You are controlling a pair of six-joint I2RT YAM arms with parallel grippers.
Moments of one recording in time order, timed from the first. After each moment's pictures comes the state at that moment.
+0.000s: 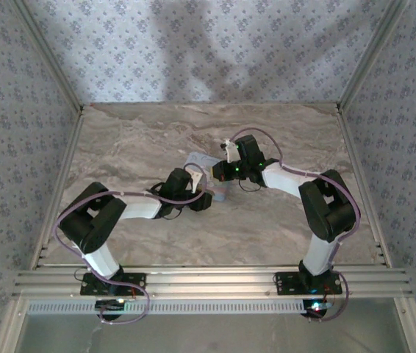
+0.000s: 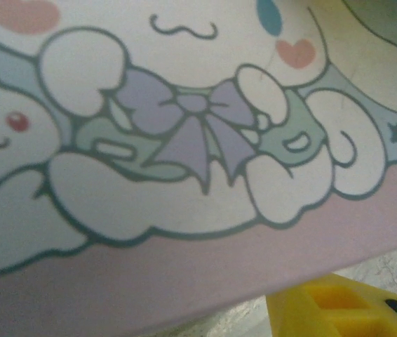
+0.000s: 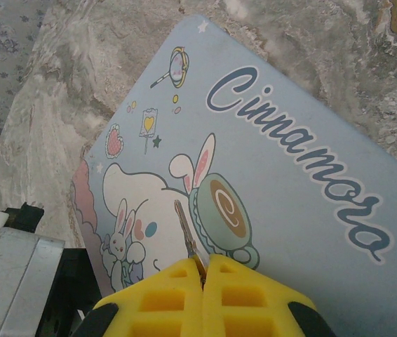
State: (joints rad) left arm -0.71 1.69 0.71 0.23 0.22 -0.41; right arm 0.51 1.77 1.05 -0.02 -0.50 0.40
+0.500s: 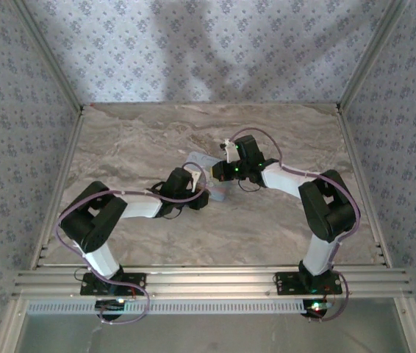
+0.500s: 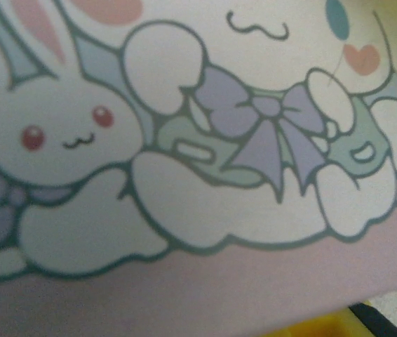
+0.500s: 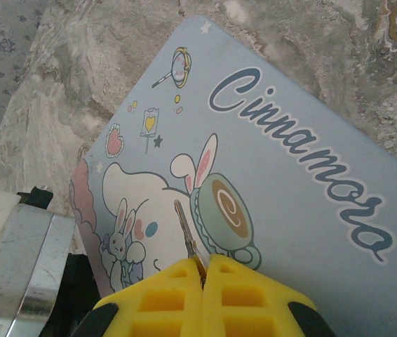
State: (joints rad) left arm -0.71 1.70 0.72 0.21 0.19 -0.45; right arm 0.52 1.77 1.05 -0.01 -0.48 0.38
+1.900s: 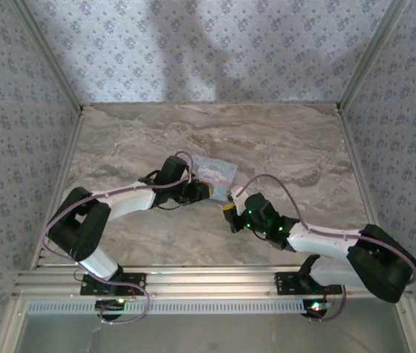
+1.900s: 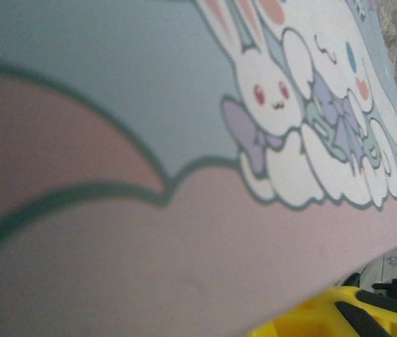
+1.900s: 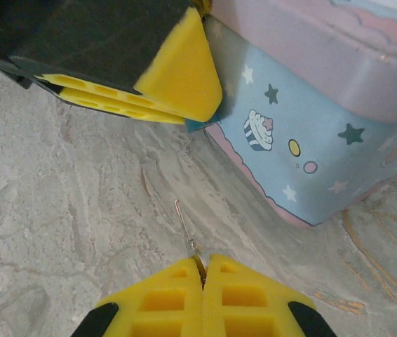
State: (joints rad) left arm -0.65 1.60 0.83 -0.04 0.46 -0.85; right arm 0.85 1.25 0.35 0.35 -0.02 0.24
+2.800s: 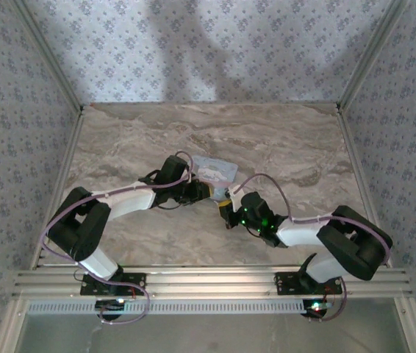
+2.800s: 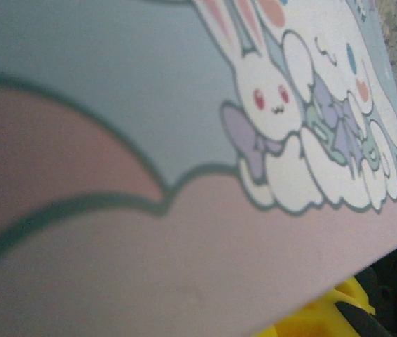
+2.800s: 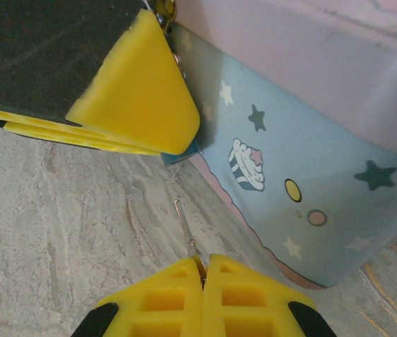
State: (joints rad) left arm -0.65 1.60 0.83 -0.04 0.48 -0.87; right arm 0.82 1.44 0.35 0.58 -0.05 0.27
